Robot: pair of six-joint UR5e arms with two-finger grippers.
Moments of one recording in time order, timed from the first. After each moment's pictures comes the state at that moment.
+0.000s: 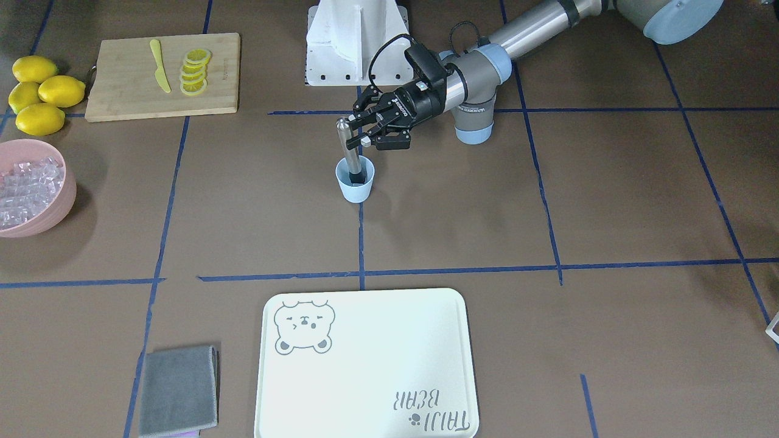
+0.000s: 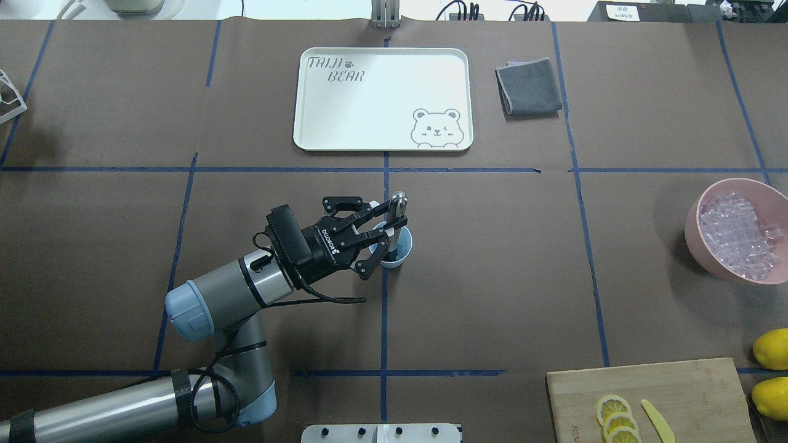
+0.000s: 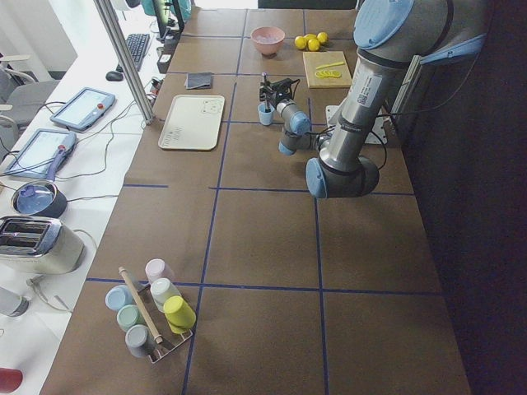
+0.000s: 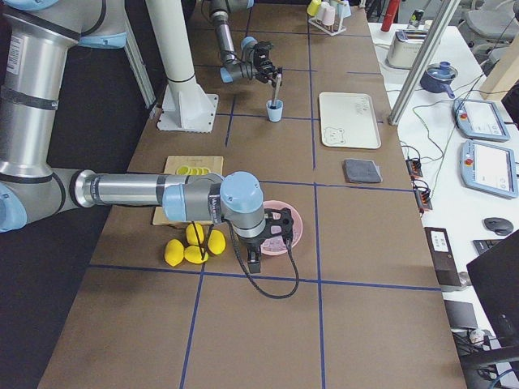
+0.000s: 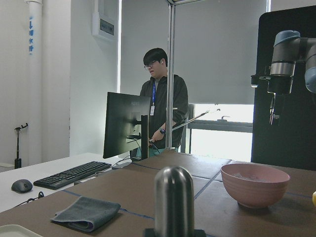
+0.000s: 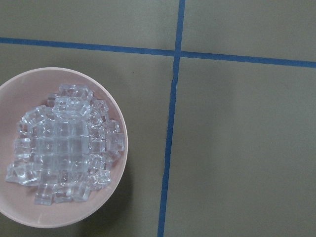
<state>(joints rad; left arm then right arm) -0.32 -2.19 -1.26 -3.51 -1.31 -0.26 1.62 -1.86 1.91 -1.53 2.37 -0.06</state>
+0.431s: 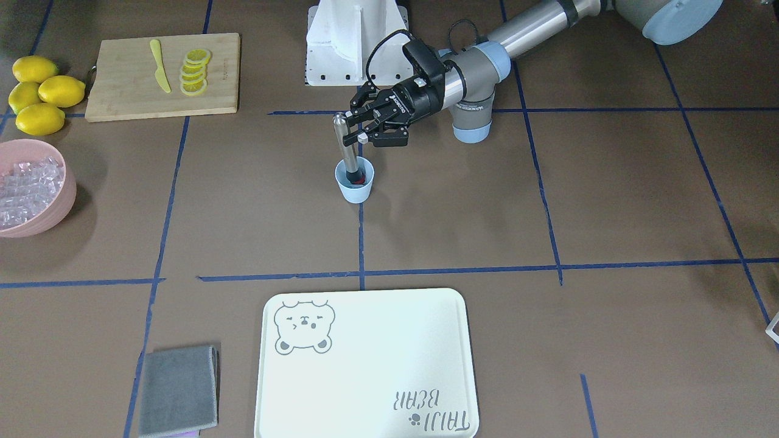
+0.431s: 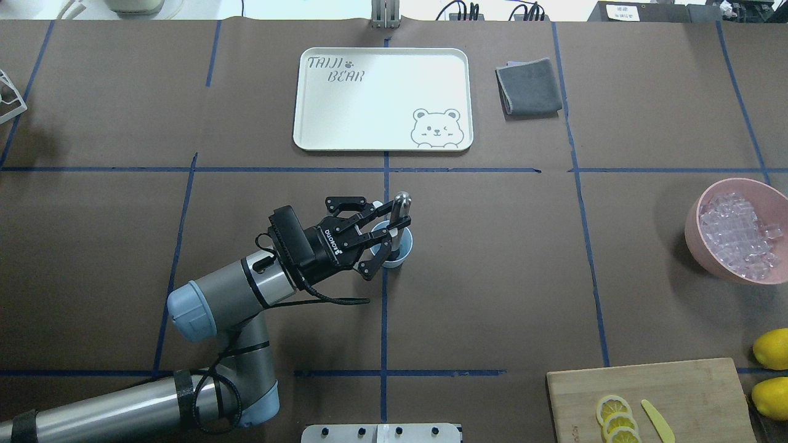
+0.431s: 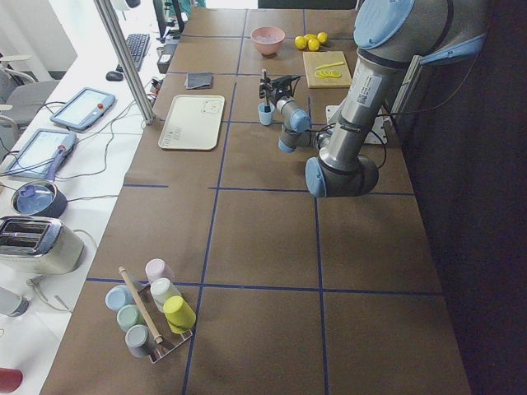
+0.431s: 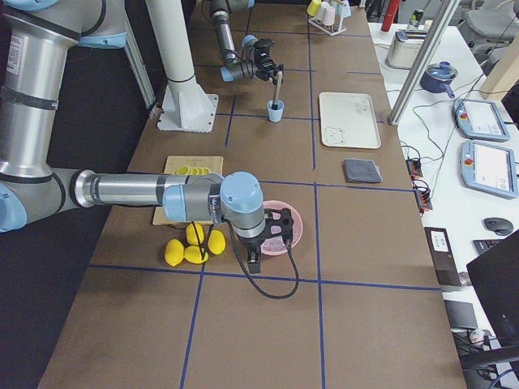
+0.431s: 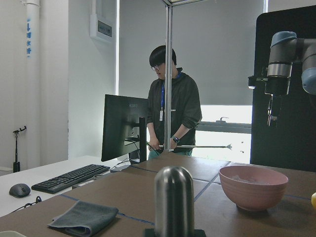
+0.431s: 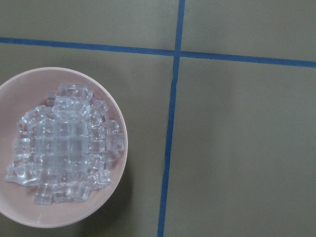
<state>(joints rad) -0.34 -2.20 -1.30 -3.49 -1.32 -0.25 1.62 -1.86 1.91 -1.53 2.37 -0.06</state>
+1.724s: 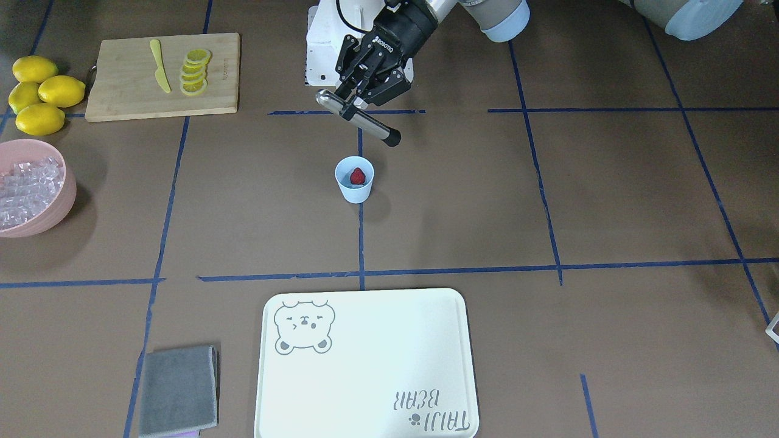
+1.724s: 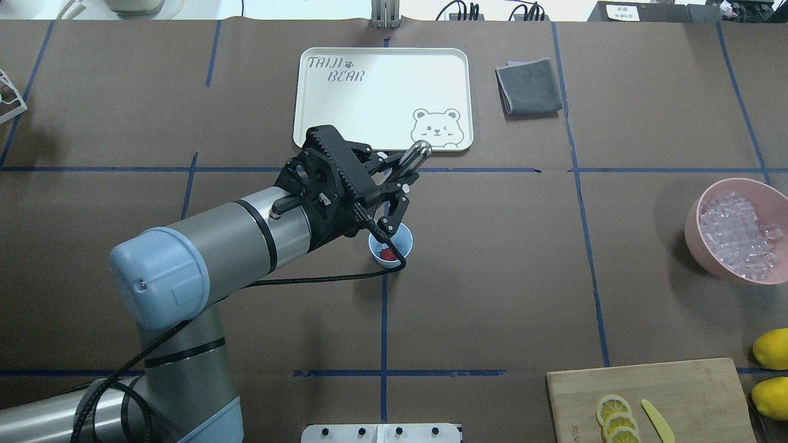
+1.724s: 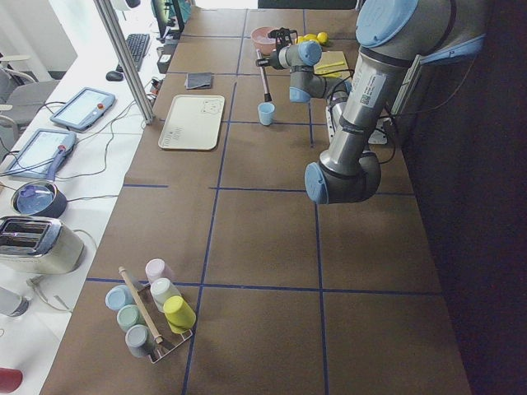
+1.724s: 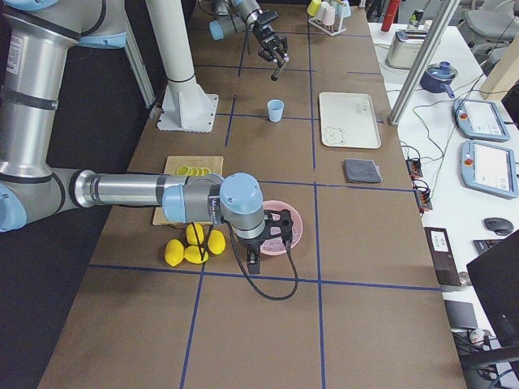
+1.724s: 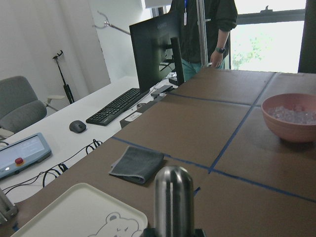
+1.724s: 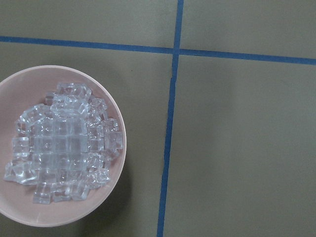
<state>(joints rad) -0.39 -2.13 -1.96 -2.22 -1.32 -0.25 1.62 -1.87 1.90 -1.53 2.37 -0.06</state>
